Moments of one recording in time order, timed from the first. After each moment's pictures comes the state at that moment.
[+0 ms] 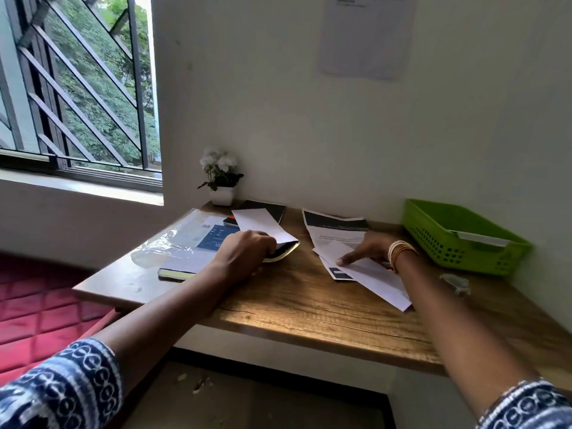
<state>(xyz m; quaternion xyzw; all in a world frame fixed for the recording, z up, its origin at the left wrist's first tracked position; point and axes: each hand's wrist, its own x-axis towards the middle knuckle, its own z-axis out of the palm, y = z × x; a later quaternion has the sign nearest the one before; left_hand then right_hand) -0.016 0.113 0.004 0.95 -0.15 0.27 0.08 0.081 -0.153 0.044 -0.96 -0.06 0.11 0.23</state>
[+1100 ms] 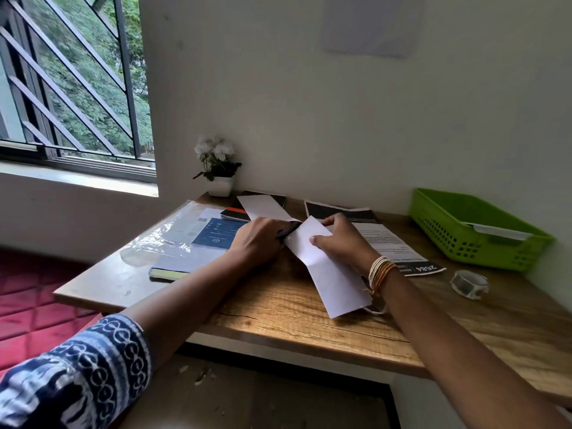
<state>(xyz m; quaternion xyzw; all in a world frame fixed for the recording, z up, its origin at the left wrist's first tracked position) 0.030 0.096 -0.001 0.95 -0.08 0.24 0.19 0.033 -0.088 0.033 -0.91 -0.14 -0.04 0.39</state>
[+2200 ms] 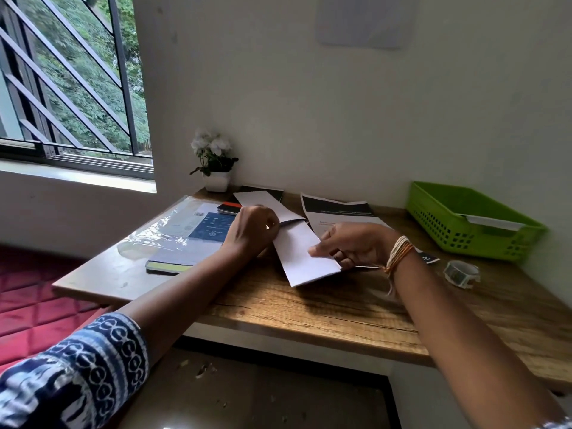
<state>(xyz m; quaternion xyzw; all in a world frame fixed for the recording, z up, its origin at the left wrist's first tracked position) 0.038 0.101 -0.008 0.90 -0.08 0.35 0.24 0.025 -0.114 0.058 -0.83 -0.13 0.32 0.43</state>
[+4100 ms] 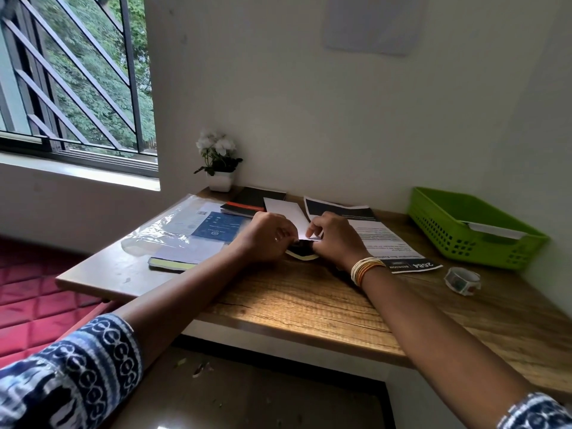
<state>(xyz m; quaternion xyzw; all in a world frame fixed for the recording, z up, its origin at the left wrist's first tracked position) 0.021 0.090 -0.004 0.89 -0.22 0.29 0.29 0.057 -0.092 0.008 -0.91 -0.30 -0.19 0.21</state>
